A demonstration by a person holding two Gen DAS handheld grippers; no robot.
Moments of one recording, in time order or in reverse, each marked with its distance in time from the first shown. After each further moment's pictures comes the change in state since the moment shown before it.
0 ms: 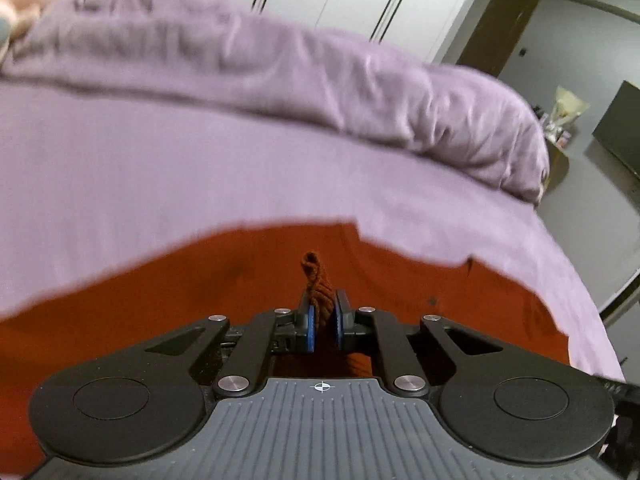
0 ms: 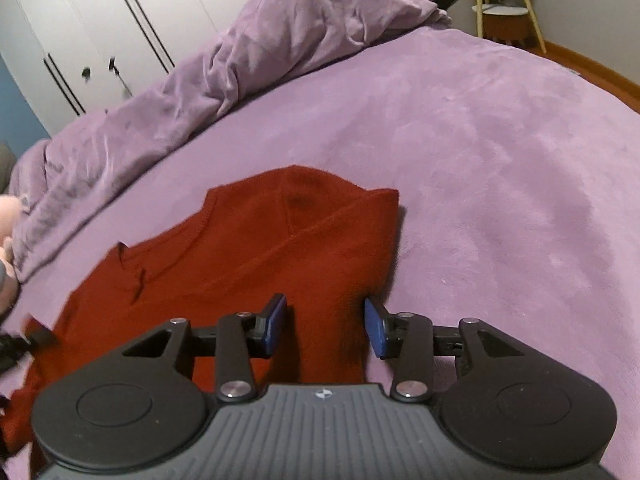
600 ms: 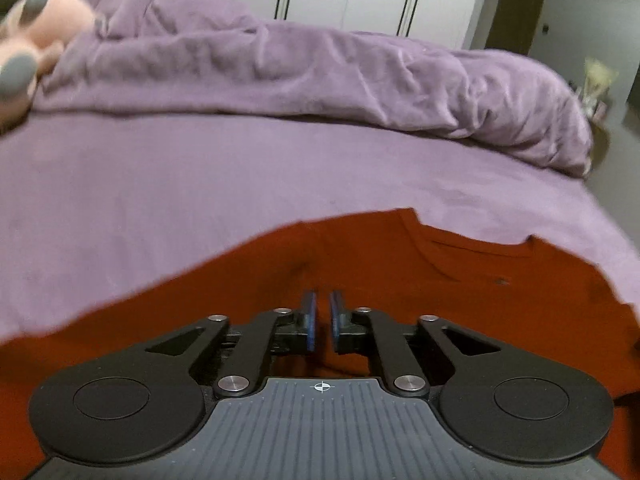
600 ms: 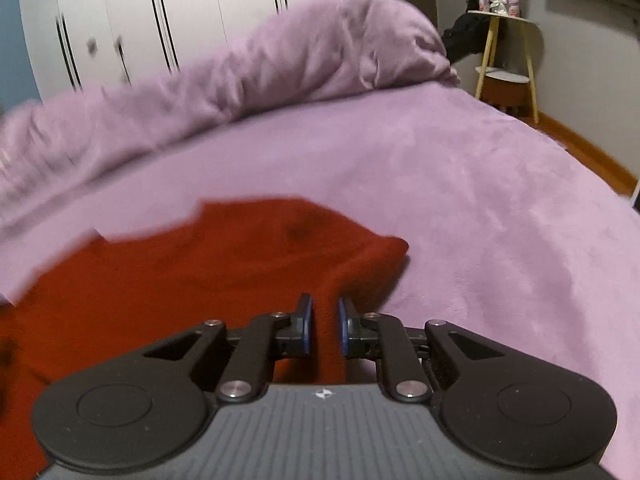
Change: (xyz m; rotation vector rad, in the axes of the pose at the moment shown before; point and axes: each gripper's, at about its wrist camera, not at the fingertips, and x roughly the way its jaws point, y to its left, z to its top) left arm -0.003 0.009 -0.021 0.062 -0.002 0.138; right arm -0.021 0.028 -0.002 -0.136 -0.128 -0.079
